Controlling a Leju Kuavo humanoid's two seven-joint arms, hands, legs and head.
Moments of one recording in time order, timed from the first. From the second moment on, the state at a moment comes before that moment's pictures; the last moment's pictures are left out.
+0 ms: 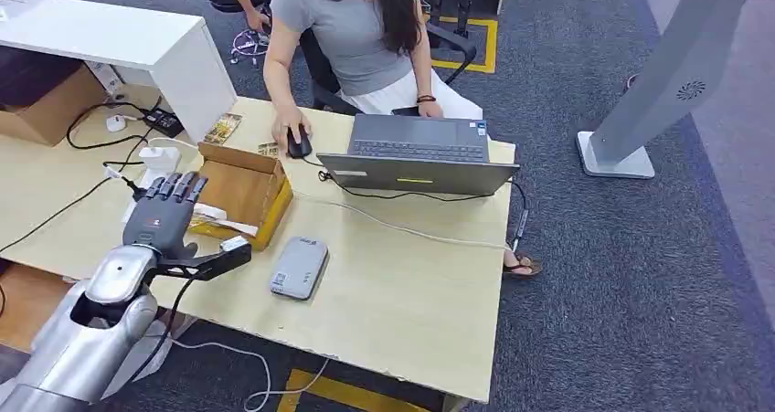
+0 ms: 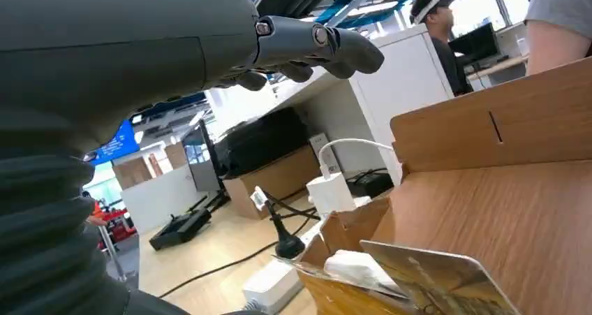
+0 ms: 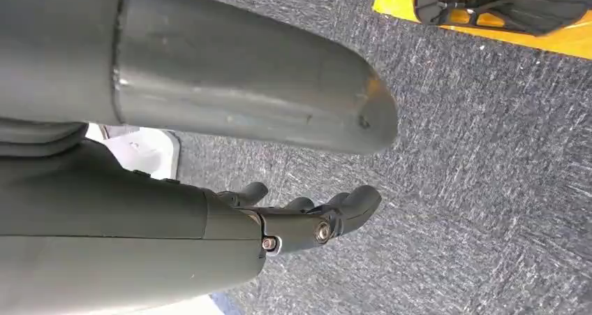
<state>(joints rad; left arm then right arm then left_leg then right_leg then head) -0.30 0.40 -0.15 -1.31 -1.33 0.04 0.18 0.02 0.16 -1.08 -0.31 1.50 -0.06 -0.08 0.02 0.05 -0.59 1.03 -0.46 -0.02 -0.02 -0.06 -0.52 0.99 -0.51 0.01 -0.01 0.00</state>
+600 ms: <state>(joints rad) -0.38 0.30 -0.18 -1.17 -1.35 0.04 0.18 0.01 0.16 -1.08 -0.29 1.52 -0.07 -0.07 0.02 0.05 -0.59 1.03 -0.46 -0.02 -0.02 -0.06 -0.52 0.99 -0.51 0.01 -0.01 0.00</state>
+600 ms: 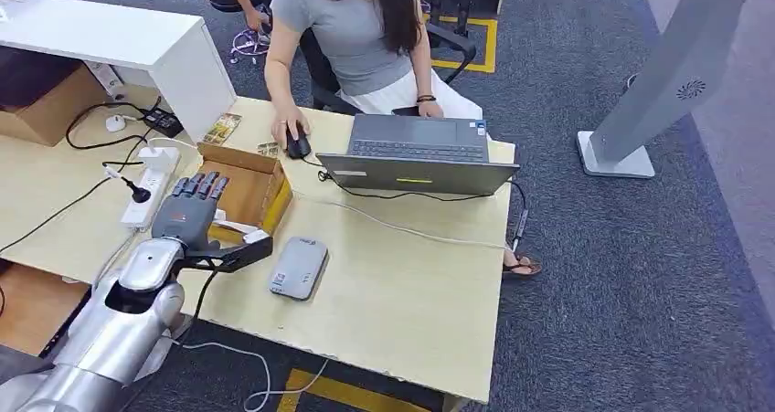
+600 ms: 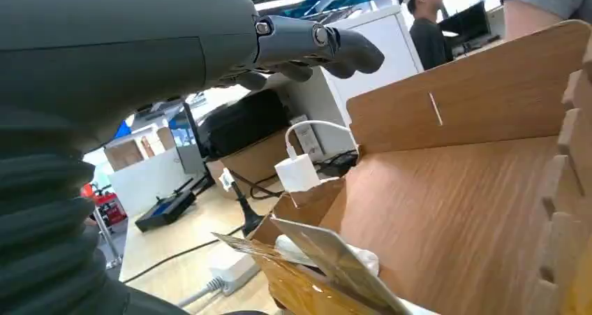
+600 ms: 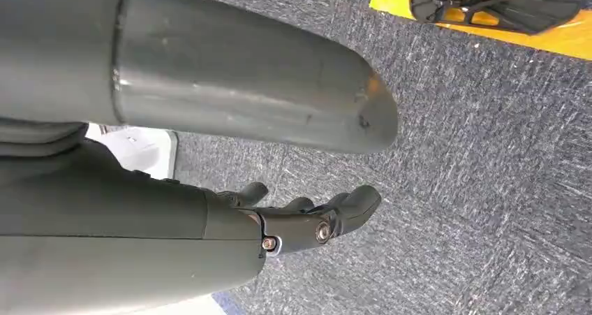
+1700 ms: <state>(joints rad) -0.39 0.28 -0.19 -1.07 -1.31 0.01 0.19 0.00 0.16 -1.08 -0.27 1.53 -0.08 -0.06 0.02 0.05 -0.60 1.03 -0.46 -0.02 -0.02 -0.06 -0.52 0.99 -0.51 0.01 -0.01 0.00</state>
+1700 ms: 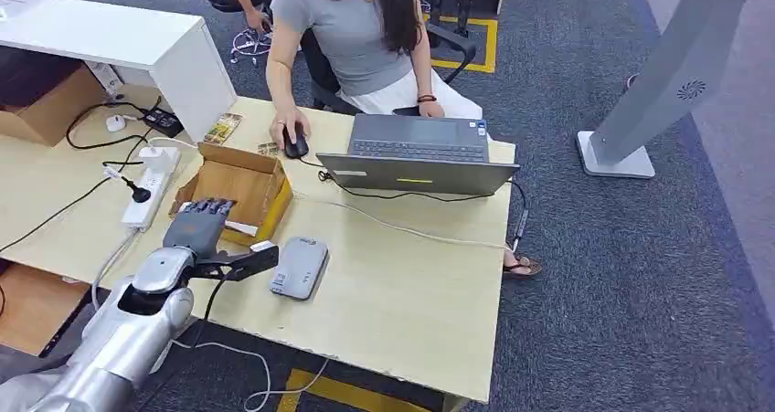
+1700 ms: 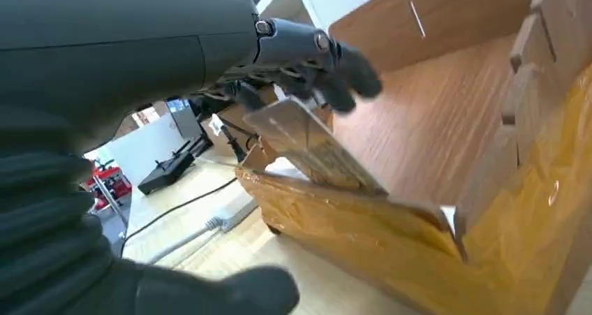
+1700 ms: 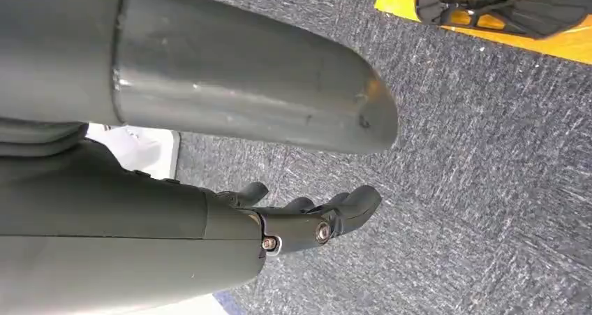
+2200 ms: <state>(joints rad) -0.39 0.28 -0.19 -1.07 -1.30 0.02 0.18 0.00 0.15 -1.08 -0.27 1.54 -0.08 -0.07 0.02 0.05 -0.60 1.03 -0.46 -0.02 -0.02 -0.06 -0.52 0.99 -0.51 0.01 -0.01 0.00</state>
